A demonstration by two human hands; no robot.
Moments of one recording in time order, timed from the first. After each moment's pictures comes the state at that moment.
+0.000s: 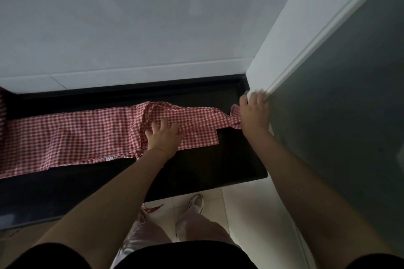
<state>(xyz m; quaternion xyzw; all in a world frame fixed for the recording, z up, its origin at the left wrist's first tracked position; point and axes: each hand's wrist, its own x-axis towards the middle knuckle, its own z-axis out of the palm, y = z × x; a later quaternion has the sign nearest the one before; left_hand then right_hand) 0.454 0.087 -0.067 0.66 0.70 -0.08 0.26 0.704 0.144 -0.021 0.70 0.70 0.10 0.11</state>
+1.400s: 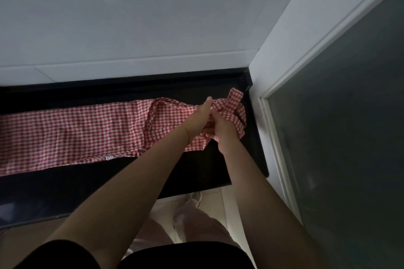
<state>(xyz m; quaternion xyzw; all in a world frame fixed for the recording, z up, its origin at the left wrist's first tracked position) 0.542 0.136 -0.020 0.29 0.60 0.21 0.72 0.626 0.123 -0.032 0.70 0.15 -0.64 -0.28</state>
